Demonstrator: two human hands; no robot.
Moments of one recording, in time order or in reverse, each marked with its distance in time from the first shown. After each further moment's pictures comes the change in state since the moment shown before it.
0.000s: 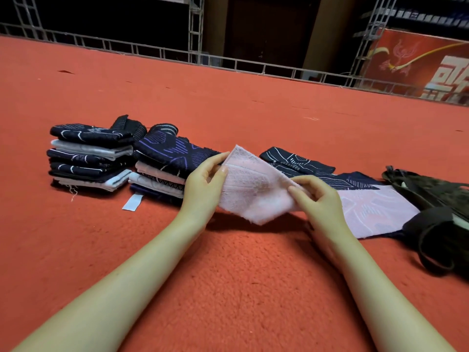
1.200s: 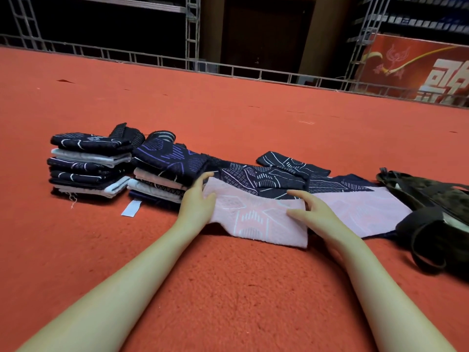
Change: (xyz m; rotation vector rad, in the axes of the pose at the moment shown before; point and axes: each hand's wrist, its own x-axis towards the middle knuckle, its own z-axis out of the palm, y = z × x) left_hand 0.009 -0.041 -0.005 0.357 -0.027 -0.169; right_hand 0.003 0.026 -0.017 -0.035 -0.264 0.363
